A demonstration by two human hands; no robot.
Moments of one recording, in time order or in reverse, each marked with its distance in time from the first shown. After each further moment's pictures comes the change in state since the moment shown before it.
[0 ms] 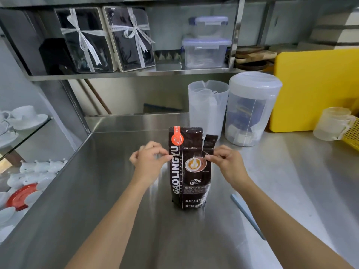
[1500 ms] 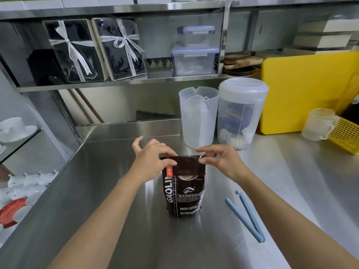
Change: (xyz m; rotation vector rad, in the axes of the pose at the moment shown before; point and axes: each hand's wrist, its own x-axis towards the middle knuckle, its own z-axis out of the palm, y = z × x) left_hand 0.018 0.032 -0.010 0.251 -0.270 0.291; right_hand 0.000 -0.043 -0.024 -0.081 -0.243 -0.029
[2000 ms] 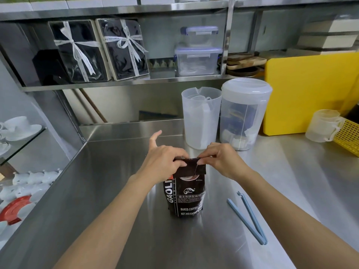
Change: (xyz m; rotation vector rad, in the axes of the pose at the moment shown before) left_hand 0.003 0.022 0.005 0.212 -0.016 0.216; right_hand 0.010 -0.004 0.003 -0.288 -0.040 -0.130
